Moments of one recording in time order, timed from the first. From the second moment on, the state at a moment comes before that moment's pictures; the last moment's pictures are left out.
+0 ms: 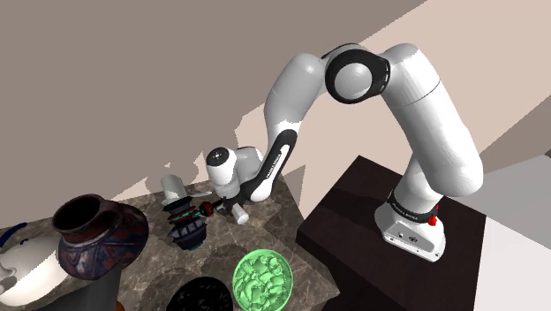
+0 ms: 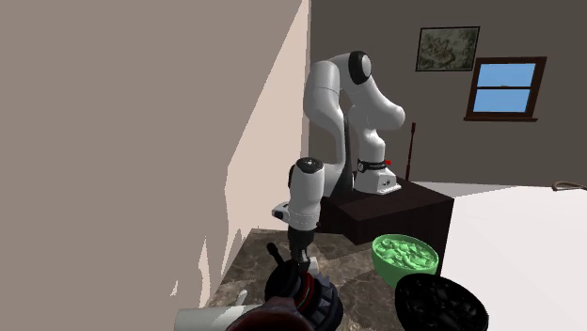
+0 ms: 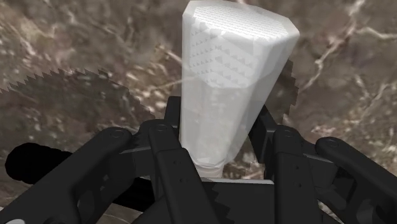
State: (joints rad) arm 0.31 0.79 0.24 -1.91 -0.61 2.60 1.19
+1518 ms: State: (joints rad) arm 0.23 0.54 0.35 -2.00 -0.49 2.44 1.09
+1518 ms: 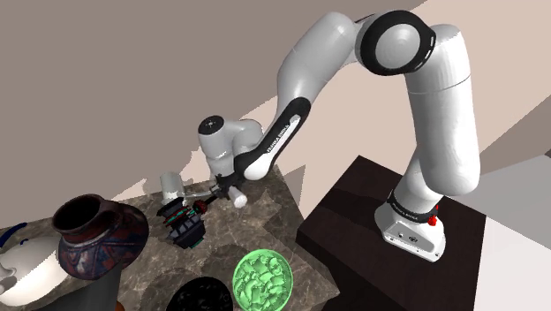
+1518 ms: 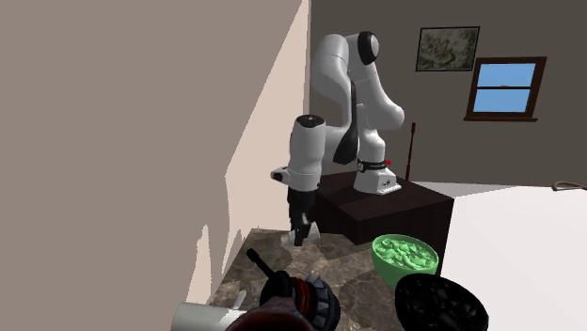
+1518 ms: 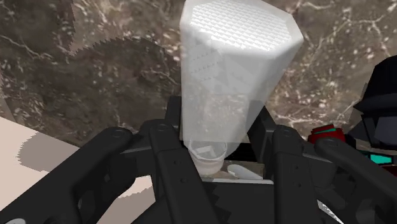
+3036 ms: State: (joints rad) arm 0.39 0.49 0.46 -1.92 -0.43 2.26 1.27
